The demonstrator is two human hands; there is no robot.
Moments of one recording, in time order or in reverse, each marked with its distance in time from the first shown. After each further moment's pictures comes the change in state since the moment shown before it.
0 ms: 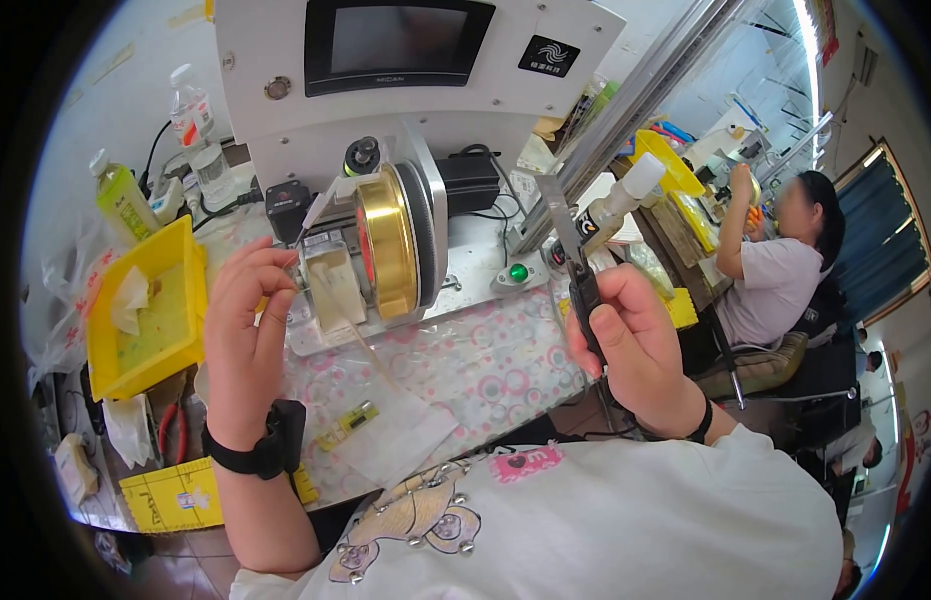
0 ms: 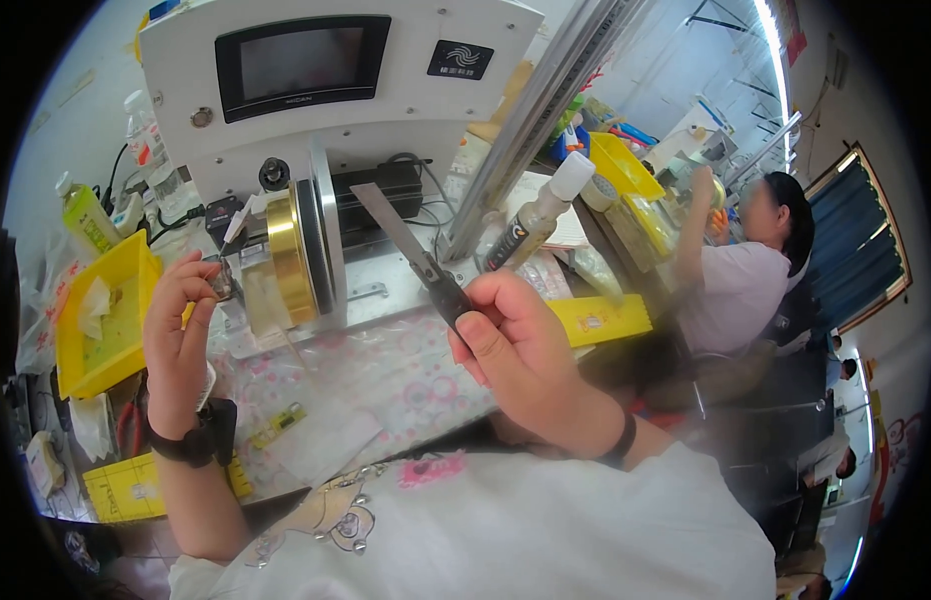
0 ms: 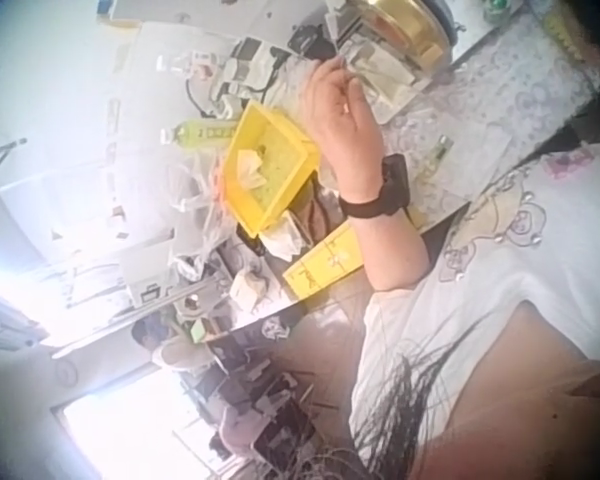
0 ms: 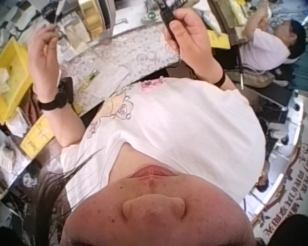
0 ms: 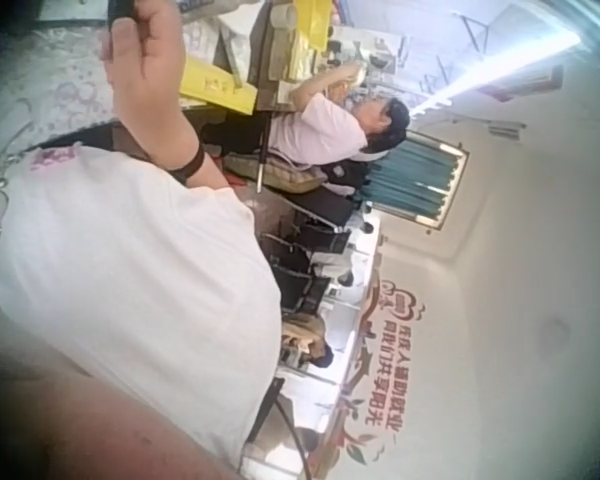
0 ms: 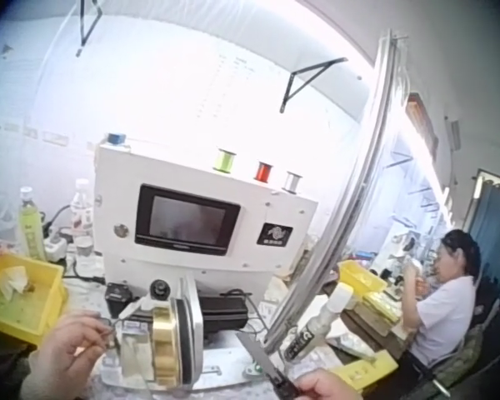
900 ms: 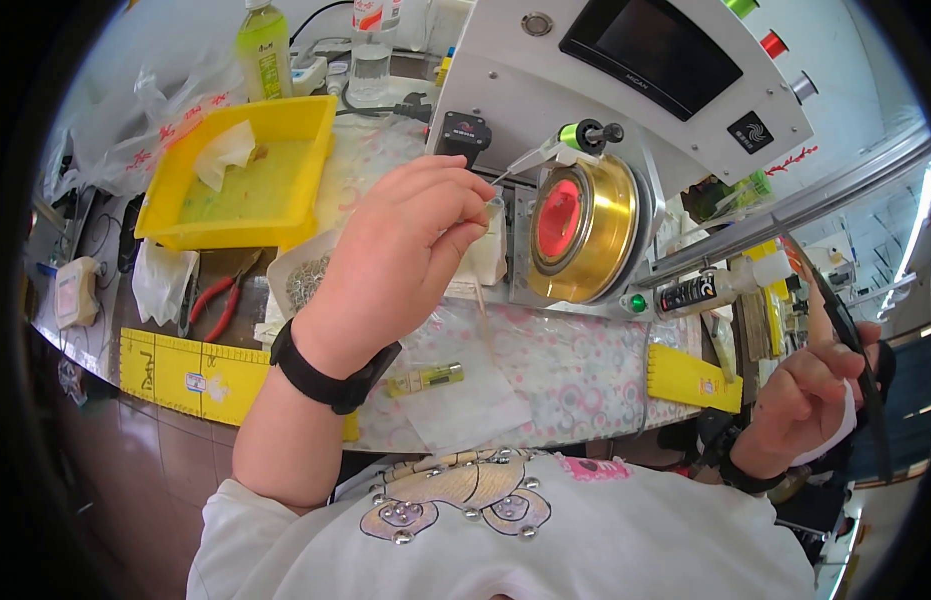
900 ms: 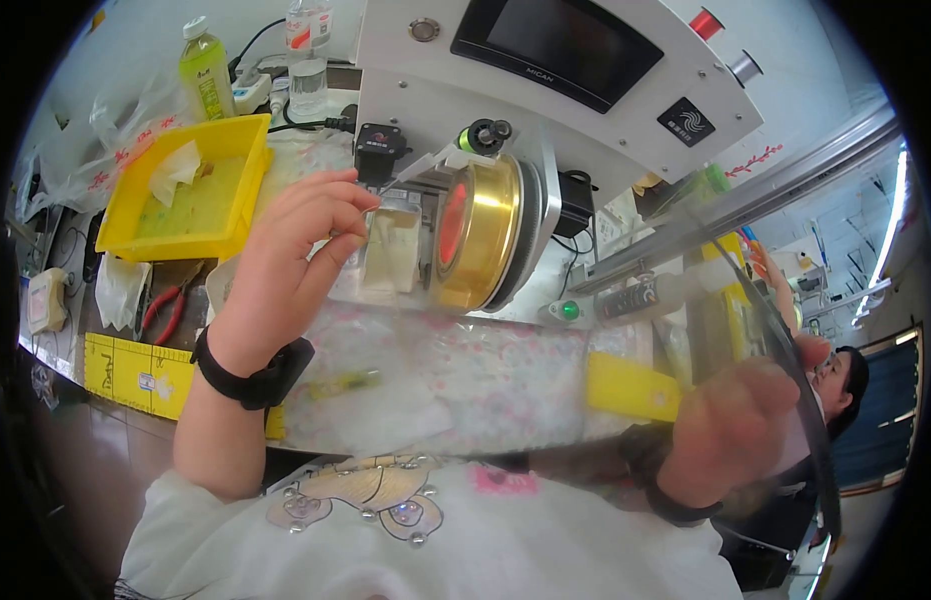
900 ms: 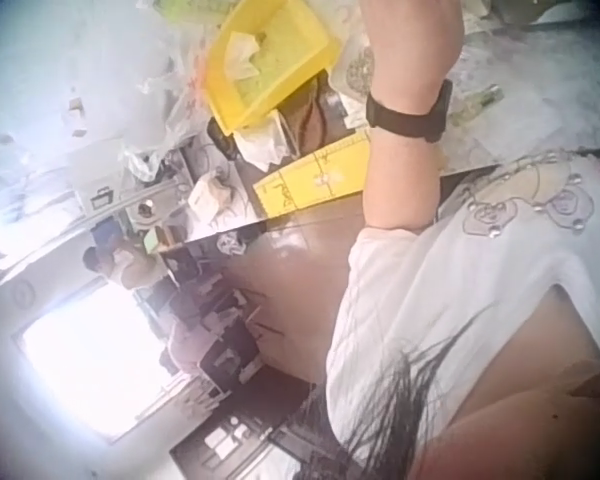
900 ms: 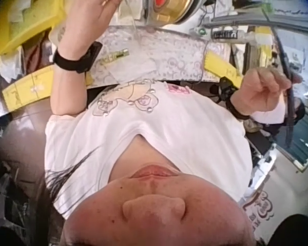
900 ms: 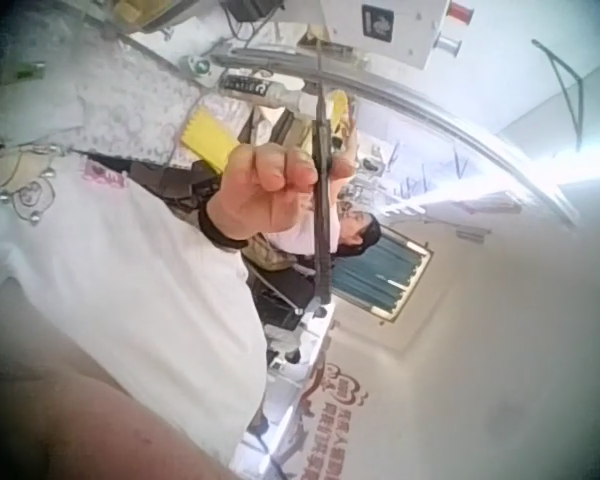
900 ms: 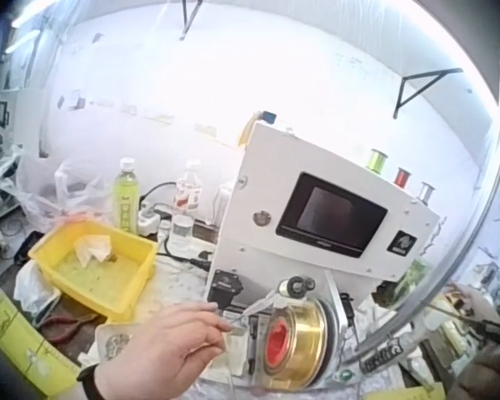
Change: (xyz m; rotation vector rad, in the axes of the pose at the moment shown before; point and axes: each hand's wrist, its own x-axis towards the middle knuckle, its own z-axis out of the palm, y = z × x) left_hand 0.000 -0.005 -0.004 0.063 0.015 0.066; right_hand 0.028 -0.039 -0.042 0.930 -0.436 -0.113
